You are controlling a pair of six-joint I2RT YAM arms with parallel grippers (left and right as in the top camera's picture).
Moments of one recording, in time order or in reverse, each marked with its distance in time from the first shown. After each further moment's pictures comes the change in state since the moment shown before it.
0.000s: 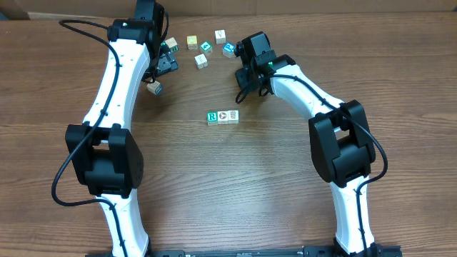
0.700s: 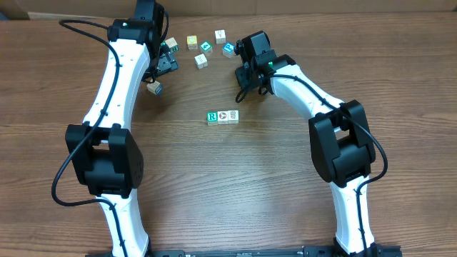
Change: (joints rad) left arm 0.000 0.000 0.000 0.000 0.000 0.000; right arm 0.000 0.000 0.000 0.027 0.010 -0.001
